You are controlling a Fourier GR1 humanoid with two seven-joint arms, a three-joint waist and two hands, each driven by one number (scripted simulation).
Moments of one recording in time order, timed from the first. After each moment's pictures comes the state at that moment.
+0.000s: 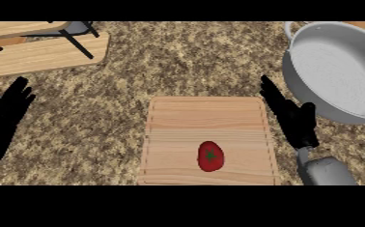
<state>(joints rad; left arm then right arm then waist) 0.02 0.62 0.01 -1.52 0.39 0.10 0.10 -0.16 -0.34 0.27 -1.44 -0.20 -0.09 0.12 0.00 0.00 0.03</state>
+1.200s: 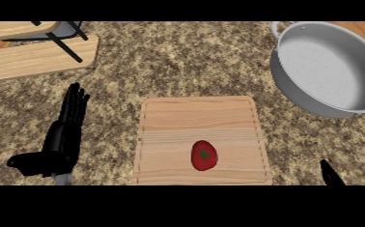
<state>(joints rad) 0.05 0.27 -0.18 -1.61 0.22 0.31 -0.16 0.59 -0.27 0.42 -2.15 0.49 -0.64 -0.54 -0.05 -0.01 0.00</state>
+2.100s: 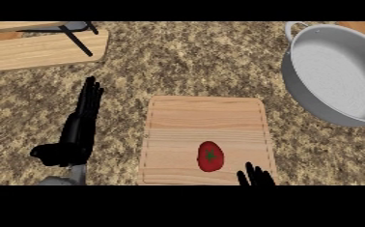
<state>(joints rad) -0.02 0.21 -0.21 -1.56 0.18 0.31 -0.16 0.72 -0.05 0.72 -2.14 1.36 -0.29 0.18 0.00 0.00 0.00</state>
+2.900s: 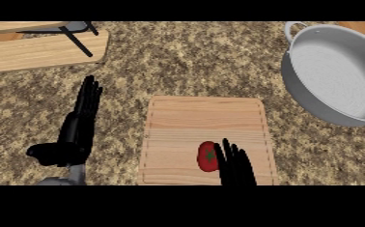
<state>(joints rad) -0.02 0.18 -0.17 -1.59 0.14 0.27 -0.12 0.37 -0.03 0.77 -1.91 1.35 -0.17 0.57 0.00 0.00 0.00</state>
